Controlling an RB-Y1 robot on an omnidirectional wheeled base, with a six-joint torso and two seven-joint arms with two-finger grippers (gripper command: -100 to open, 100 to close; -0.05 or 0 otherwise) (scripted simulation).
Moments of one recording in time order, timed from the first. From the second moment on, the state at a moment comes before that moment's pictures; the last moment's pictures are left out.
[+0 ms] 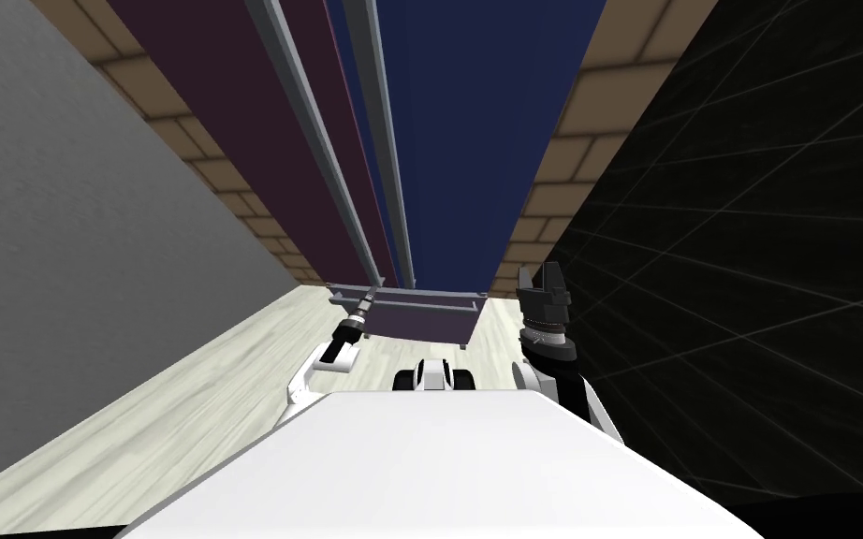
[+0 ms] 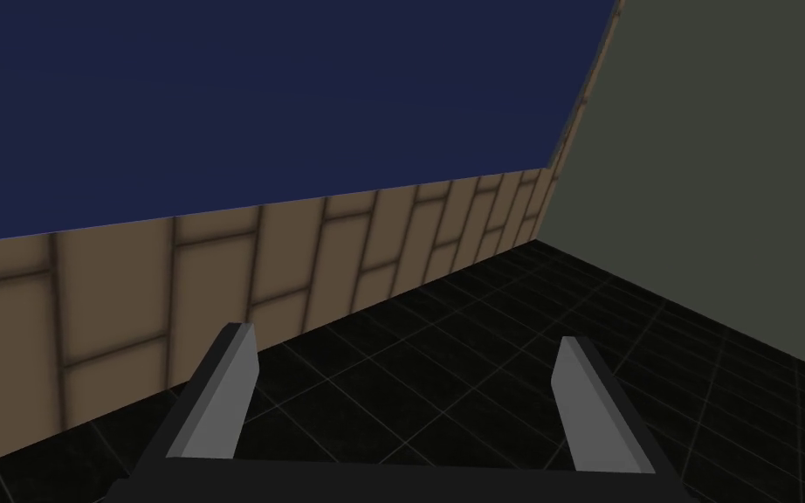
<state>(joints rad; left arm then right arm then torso) 0.24 0.33 -0.02 -1.80 -0.08 -0.08 -0.18 0.54 -0.05 0.00 -2.32 0.10 -0.64 0.01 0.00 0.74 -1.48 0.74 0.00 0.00</state>
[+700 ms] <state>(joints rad) 0.20 0.38 -0.02 -1.72 -0.12 -0.02 -0.20 0.54 -0.05 0.00 -2.32 0.10 -0.64 0.01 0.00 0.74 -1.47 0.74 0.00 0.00</state>
